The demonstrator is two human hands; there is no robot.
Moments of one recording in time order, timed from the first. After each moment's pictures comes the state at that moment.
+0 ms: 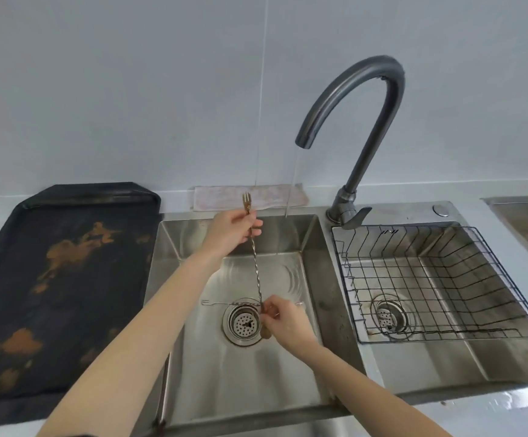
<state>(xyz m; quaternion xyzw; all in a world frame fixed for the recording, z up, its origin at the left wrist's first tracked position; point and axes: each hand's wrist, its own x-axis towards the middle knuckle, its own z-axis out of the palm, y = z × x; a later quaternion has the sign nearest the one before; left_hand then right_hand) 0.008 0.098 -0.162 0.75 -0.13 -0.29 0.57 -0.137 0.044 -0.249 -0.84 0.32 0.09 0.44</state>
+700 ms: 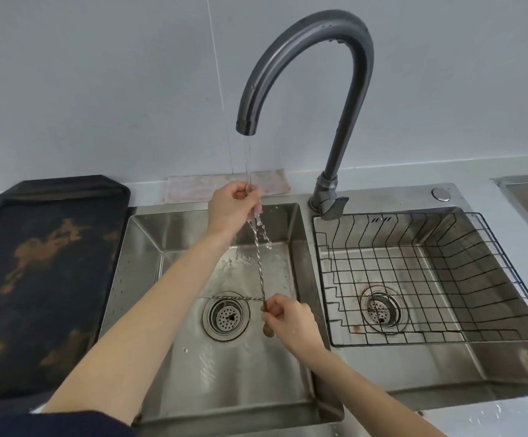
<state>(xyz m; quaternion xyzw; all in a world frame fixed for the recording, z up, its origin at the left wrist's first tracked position) -0.005 0.013 -0.164 0.76 -0.10 -0.22 0.60 -0.168 -0.018 -0.261 -0.82 0.31 0.08 0.47</state>
